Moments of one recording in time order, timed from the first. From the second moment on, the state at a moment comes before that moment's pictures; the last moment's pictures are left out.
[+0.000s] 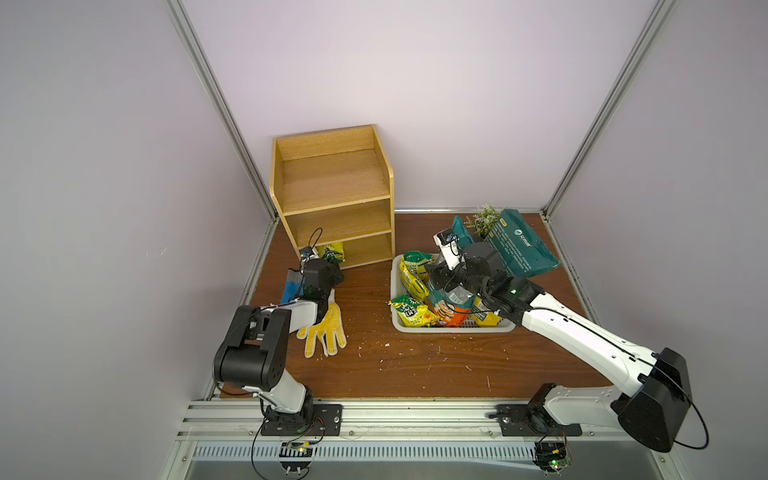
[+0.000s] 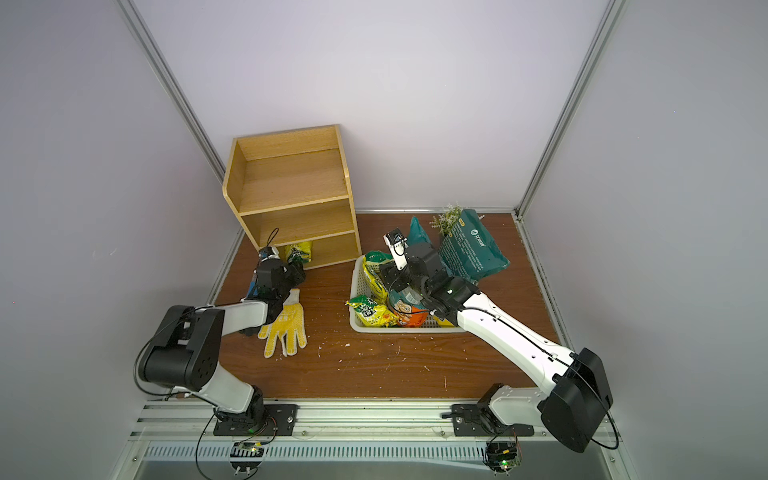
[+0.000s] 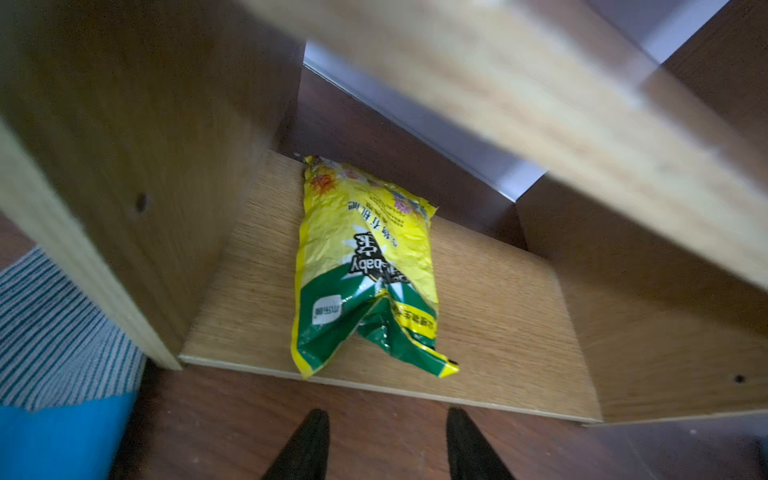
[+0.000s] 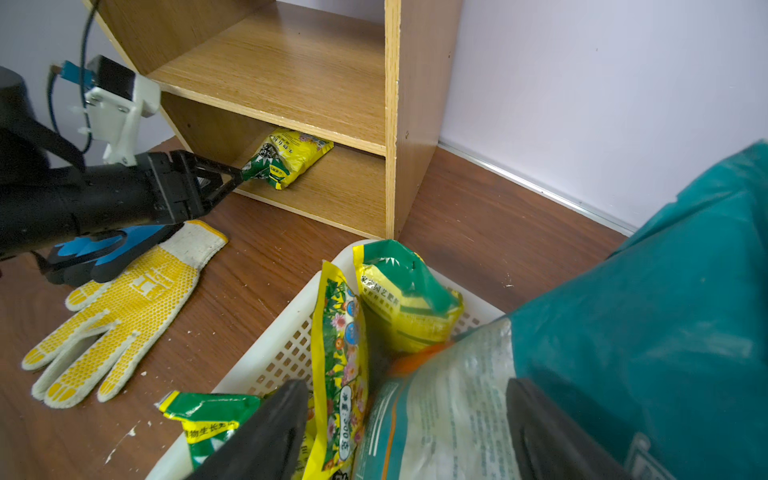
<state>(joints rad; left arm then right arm) -0.10 1.64 0.63 0.54 -0.13 -0.53 0.74 1.29 1.08 -0.26 0.18 0.01</state>
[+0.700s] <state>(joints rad) -0.05 1.86 0.42 1.28 0.08 -1.10 0.74 1.41 1.11 -0.28 0.14 0.00</state>
